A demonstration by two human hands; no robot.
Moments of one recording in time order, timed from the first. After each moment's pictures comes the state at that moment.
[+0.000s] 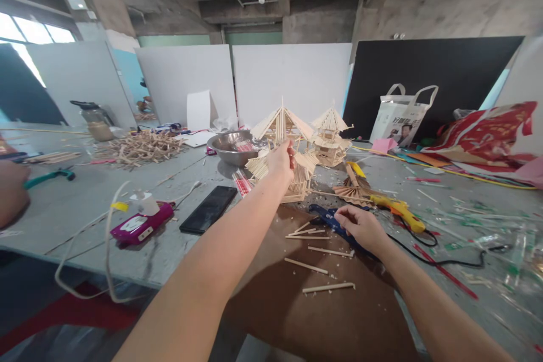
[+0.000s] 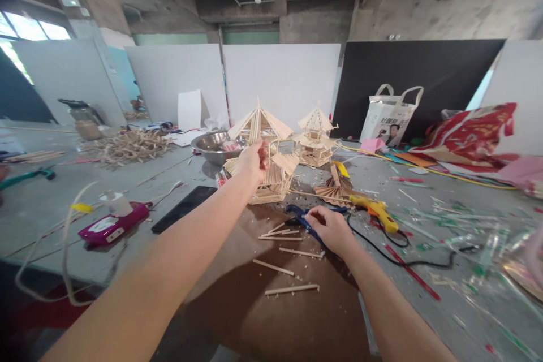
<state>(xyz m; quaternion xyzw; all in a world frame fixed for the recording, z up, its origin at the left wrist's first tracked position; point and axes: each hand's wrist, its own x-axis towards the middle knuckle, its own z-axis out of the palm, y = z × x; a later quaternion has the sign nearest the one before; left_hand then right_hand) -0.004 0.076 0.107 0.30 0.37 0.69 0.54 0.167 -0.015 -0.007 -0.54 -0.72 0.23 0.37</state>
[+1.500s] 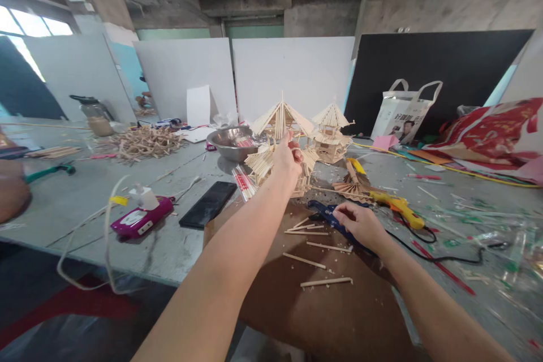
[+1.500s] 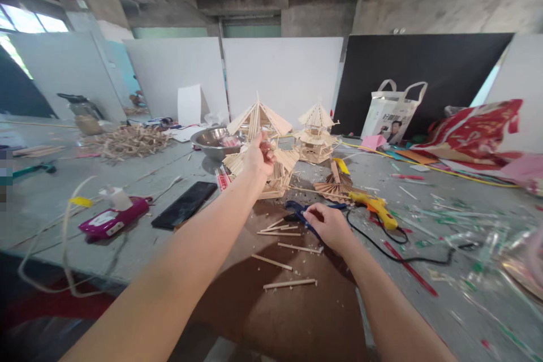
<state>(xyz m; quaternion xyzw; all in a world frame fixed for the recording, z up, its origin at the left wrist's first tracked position) 0.010 0.076 0.104 0.24 0.27 0.71 0.60 0.169 -0.015 -0.008 -0.55 -0.73 0.22 0.35</state>
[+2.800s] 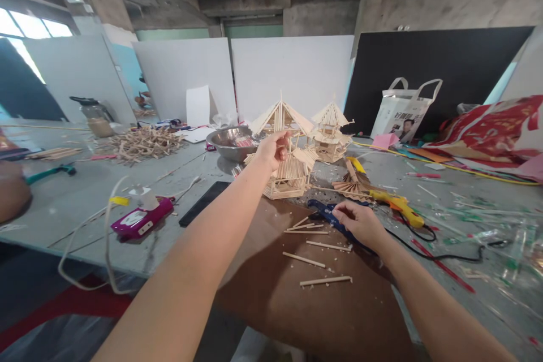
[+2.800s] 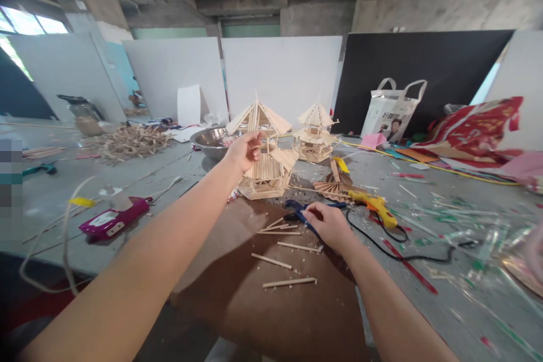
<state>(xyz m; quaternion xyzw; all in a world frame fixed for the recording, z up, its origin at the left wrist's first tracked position) -0.037 0.090 0.114 0.41 0.34 0.59 0.61 0.169 -0.015 -0.006 -0.54 -0.74 0.21 0.35</state>
